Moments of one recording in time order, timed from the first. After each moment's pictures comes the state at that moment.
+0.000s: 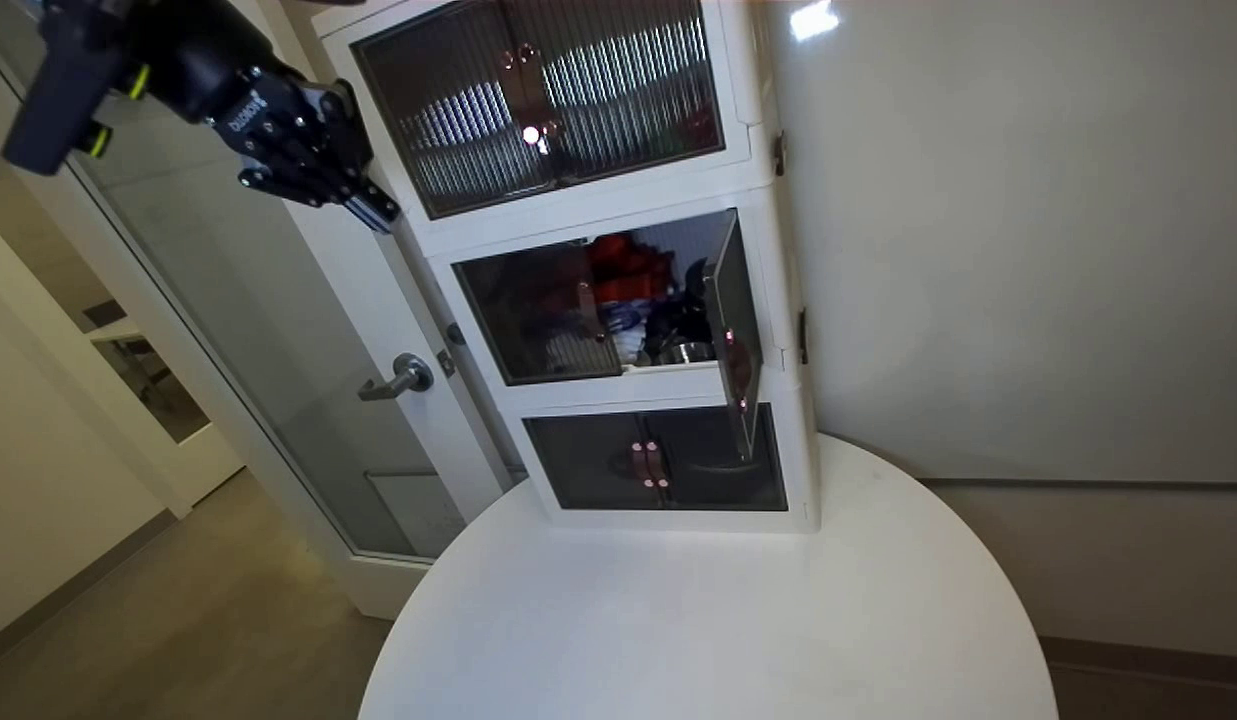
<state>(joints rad) -0.05 -0.25 0.16 -2.11 -0.29 2.25 0.14</state>
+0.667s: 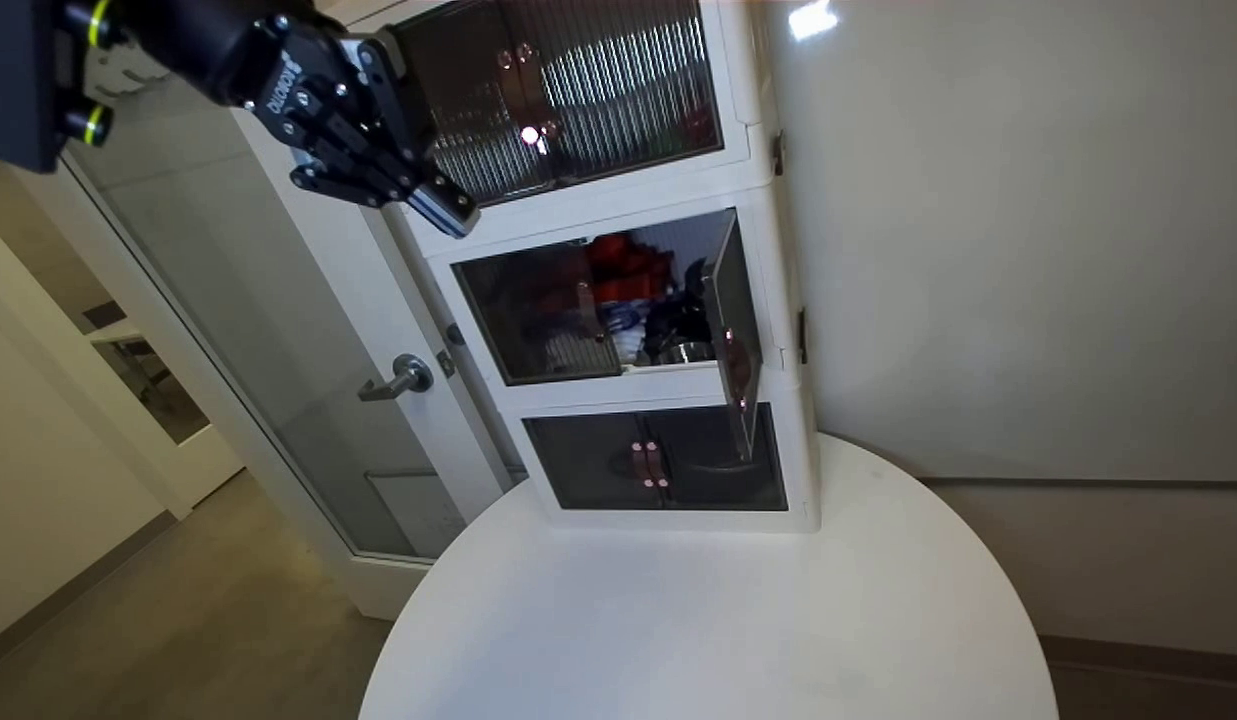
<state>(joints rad) -0.12 -0.35 0.07 -2.21 -0.46 2.18 0.19</state>
